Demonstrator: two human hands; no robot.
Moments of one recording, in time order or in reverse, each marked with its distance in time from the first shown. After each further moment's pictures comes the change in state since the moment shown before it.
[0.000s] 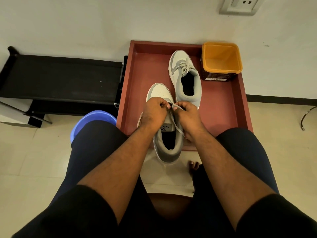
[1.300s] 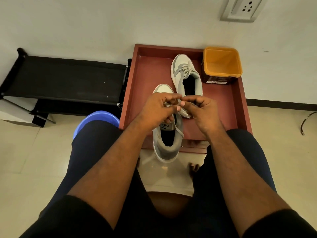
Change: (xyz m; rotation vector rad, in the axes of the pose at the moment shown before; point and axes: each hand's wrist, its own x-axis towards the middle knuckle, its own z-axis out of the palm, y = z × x) left_hand -0.031 0.041 -0.046 -0.232 -0.357 0.133; right_hand -0.031 -0.038 -0.040 0.119 -0.079 -0.278
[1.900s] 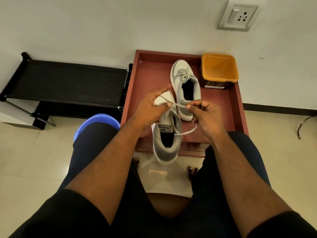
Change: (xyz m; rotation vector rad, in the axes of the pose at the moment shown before) left_hand -0.004 -0.002 -0.013 -0.074 0.113 0.038; right_hand -0.007 -0.001 -0.010 0.015 0.086 0.034
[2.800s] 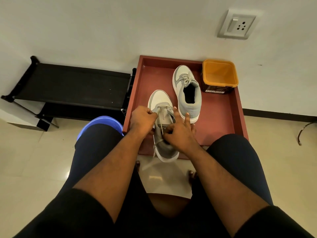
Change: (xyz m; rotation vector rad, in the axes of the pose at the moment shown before) left_hand -0.013 -0.025 -0.003 0.230 0.322 -0.400; right_hand -0.027 0.030 0.054 -1.046 -0.318 -0.044
